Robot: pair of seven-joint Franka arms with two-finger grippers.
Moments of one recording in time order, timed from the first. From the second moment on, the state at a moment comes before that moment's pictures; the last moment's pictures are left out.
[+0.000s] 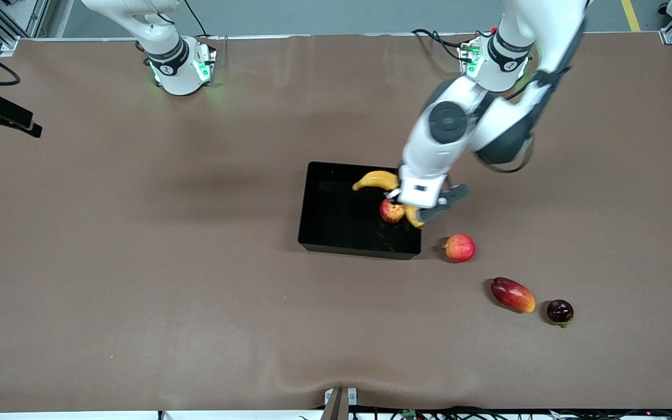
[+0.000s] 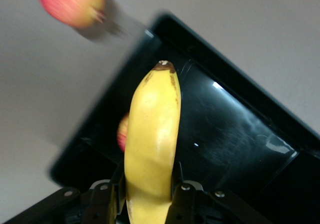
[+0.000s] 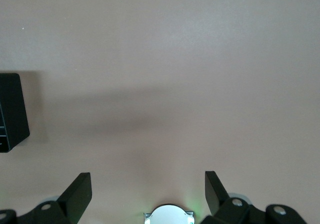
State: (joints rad) left arm -0.32 0.44 -0.39 -1.75 0.15 2.14 -1.31; right arm -0.01 -0.02 -0.09 -1.50 0.04 1.37 0.01
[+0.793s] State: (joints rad) left arm -0.48 0.78 -0.39 -1.60 0.46 2.25 -1.41; right arm -0.01 -0.02 -0.08 -1.50 0.05 1.38 0.01
